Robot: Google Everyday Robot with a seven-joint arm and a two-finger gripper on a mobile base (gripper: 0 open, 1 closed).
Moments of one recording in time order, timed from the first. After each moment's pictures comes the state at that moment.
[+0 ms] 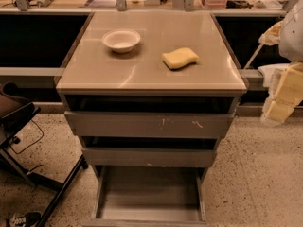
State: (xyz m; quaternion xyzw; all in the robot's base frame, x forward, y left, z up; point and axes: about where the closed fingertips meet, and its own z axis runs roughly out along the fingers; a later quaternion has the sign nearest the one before) arm 0.438 -0.217 0.976 -0.60 0.78 -0.03 0.16
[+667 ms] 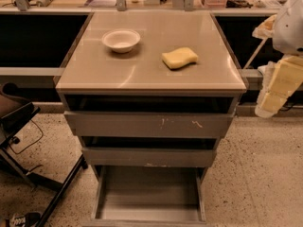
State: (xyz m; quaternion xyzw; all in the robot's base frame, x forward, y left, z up) arm 0.457 -0.214 0.978 -0.62 0.77 -0.04 0.17
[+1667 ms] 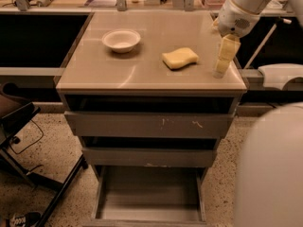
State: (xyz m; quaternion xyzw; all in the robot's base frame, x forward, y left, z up) arm 0.636 -0.189 0.904 -0.66 0.74 0.06 0.14
